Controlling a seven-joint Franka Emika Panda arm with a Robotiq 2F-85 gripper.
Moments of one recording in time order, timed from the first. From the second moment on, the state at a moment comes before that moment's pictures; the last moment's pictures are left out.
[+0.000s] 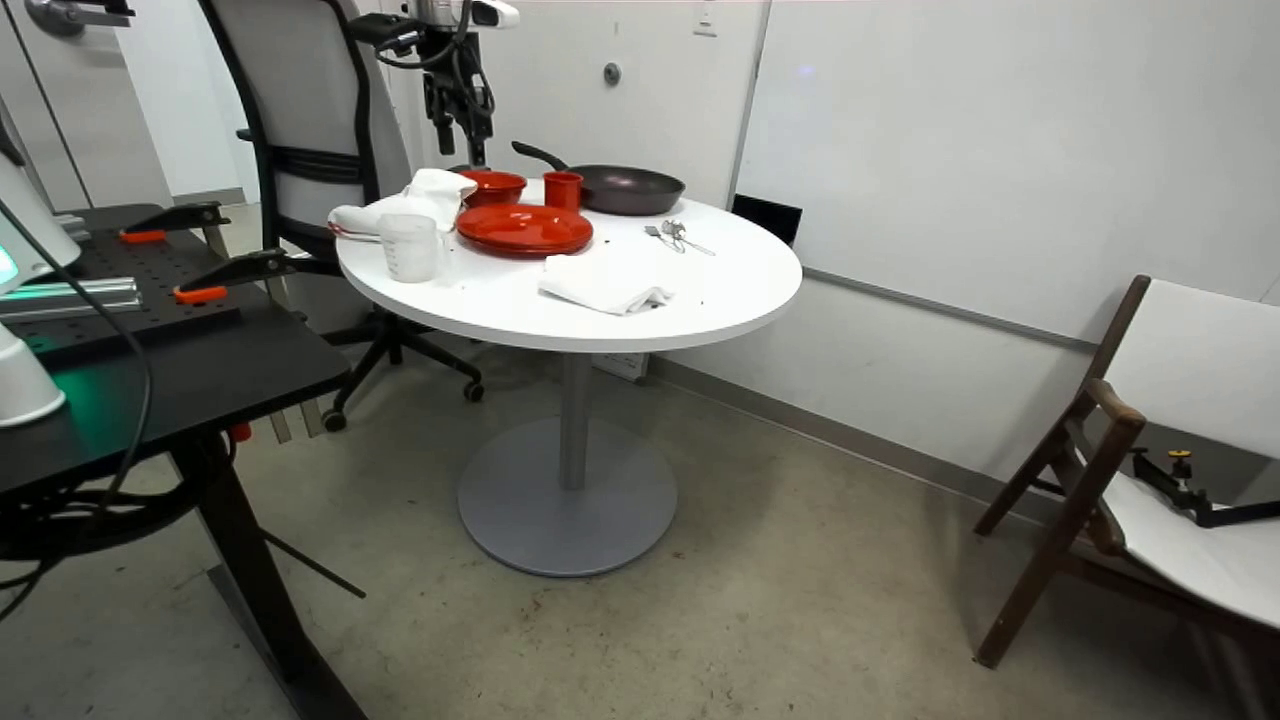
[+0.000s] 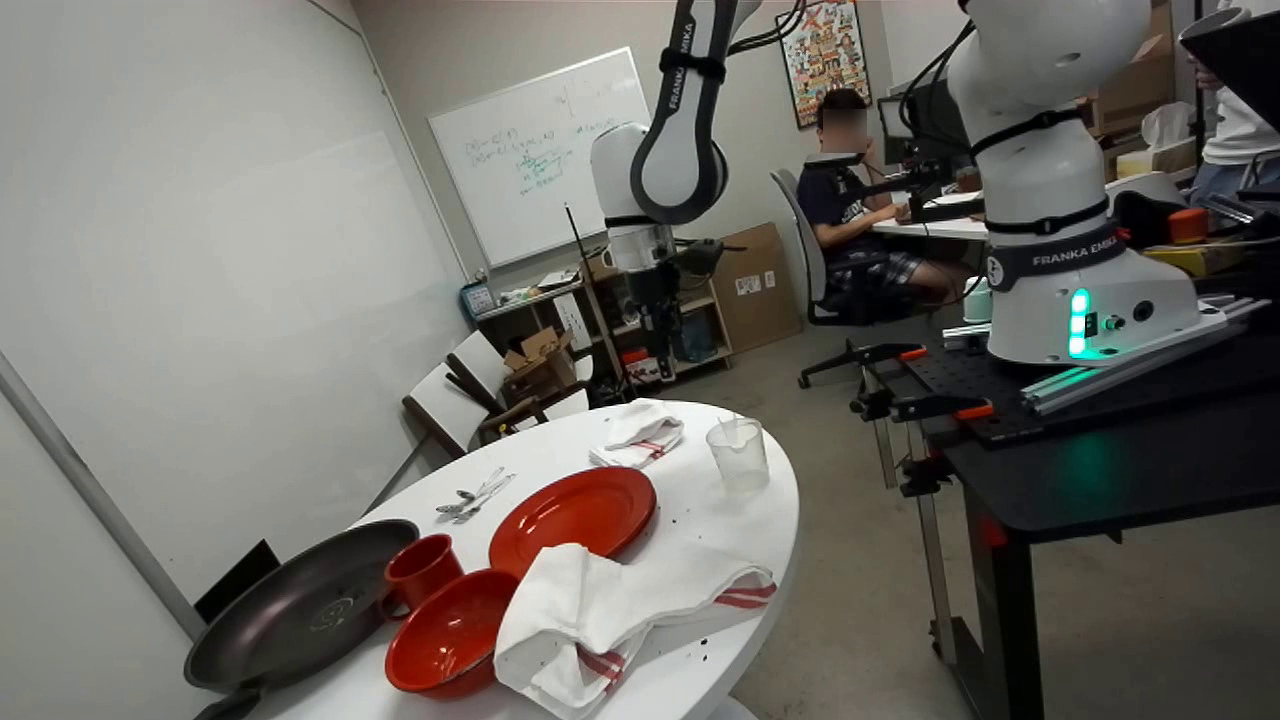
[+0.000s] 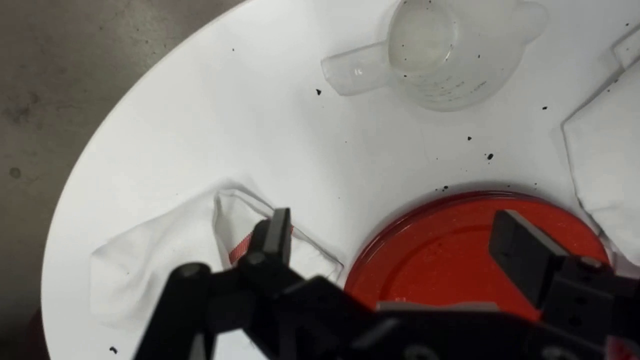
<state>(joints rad) -0.07 0.16 -0.07 -2.49 0.01 2.73 -0.03</state>
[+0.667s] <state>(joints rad) -0.07 0.11 -0.07 -2.55 -0.02 2.77 -0.04</state>
